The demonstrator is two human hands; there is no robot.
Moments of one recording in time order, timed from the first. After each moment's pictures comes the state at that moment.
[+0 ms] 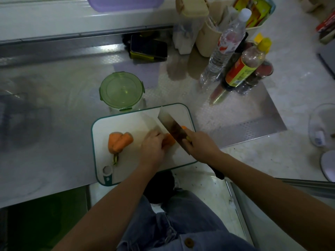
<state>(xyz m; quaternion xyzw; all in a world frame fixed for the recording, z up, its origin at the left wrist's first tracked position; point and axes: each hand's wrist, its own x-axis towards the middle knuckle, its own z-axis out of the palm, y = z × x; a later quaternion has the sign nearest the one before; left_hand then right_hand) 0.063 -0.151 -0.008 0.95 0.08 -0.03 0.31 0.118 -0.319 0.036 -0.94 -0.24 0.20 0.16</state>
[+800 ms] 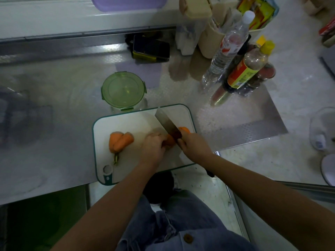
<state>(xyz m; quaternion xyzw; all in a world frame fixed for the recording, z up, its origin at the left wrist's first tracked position) 0.067 -0.147 -0.001 0.95 0.06 -0.08 0.30 0.116 -0.301 0.018 -0.94 -0.22 0.19 0.18</state>
